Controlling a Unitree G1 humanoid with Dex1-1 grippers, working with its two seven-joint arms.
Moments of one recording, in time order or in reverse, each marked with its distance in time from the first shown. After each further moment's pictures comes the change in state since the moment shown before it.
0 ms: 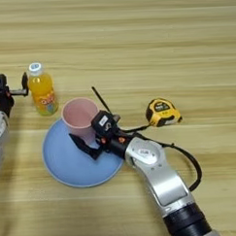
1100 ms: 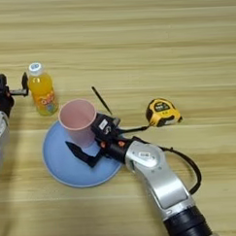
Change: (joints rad) left arm 0.000 0.000 0.000 -0.001 0.000 0.001 0.000; right arm 0.016 0.012 -0.004 -0.004 0.040 0.024 0.020
